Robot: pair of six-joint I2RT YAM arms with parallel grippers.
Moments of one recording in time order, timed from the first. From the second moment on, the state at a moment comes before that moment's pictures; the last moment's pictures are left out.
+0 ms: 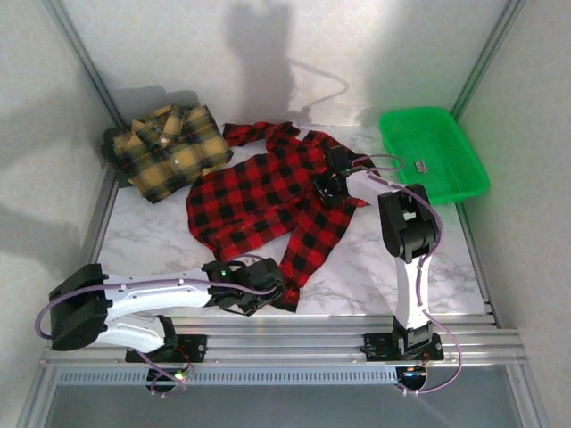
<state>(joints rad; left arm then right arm) -1.14 1.31 0.72 -0.54 -0.07 -1.68 0.39 2.13 1.48 -0.37 -0.12 1.18</state>
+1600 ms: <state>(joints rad) -1.04 1.27 1.32 -1.00 -0.40 -1.30 0.12 1.54 1.32 -0.67 -0.20 0.69</state>
